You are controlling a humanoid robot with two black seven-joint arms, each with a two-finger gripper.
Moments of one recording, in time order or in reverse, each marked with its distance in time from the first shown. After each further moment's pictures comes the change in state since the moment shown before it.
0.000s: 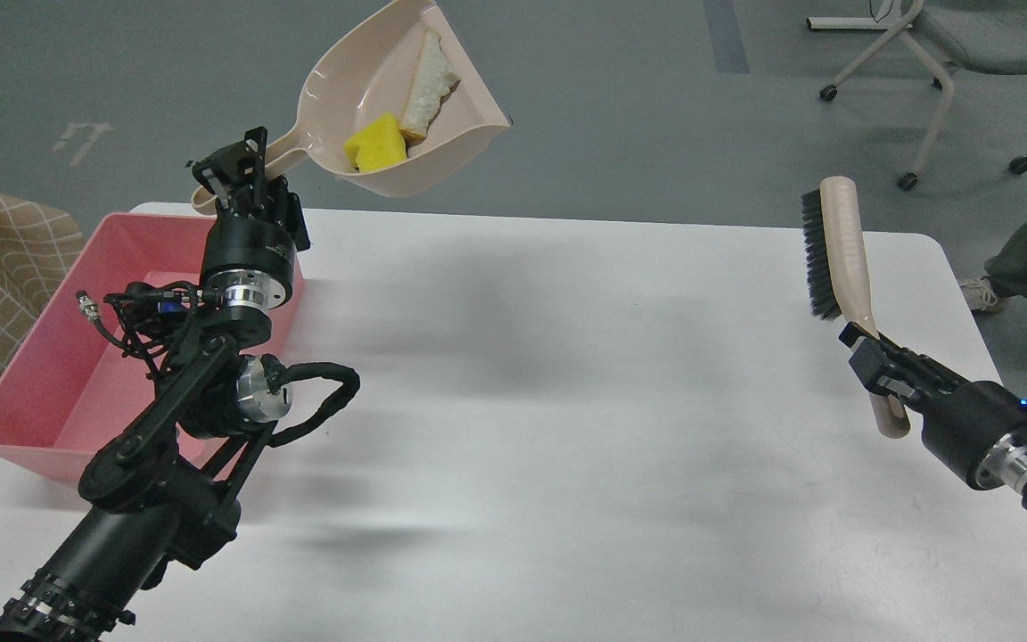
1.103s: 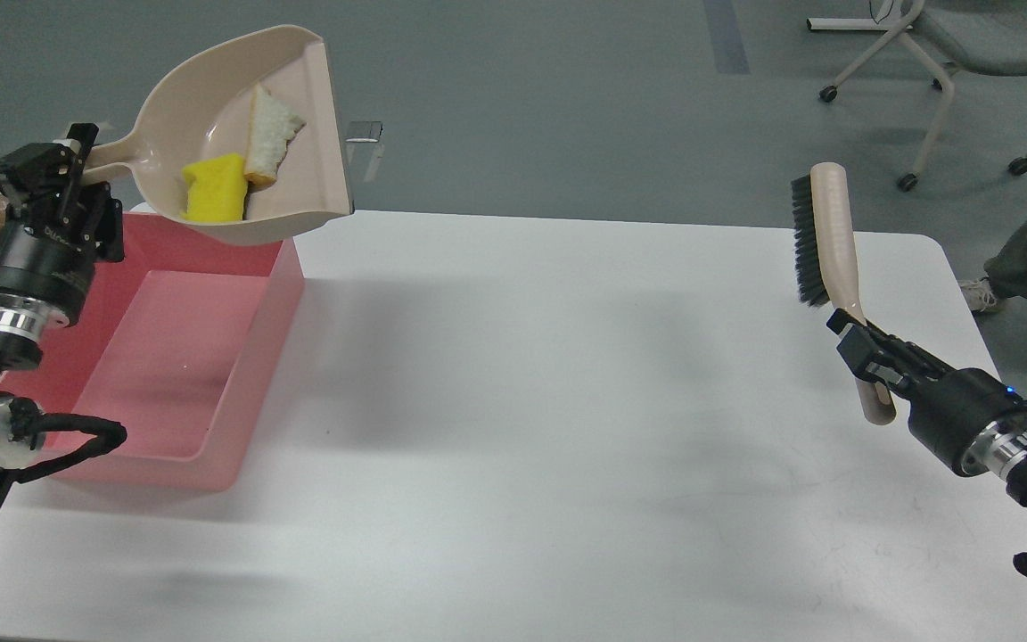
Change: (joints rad) left arm 0.202 0.434 -0.200 0.005 -0.001 -0.425 -0.021; right arm 0.036 0.036 -0.007 -0.017 0.000 0.000 0.010
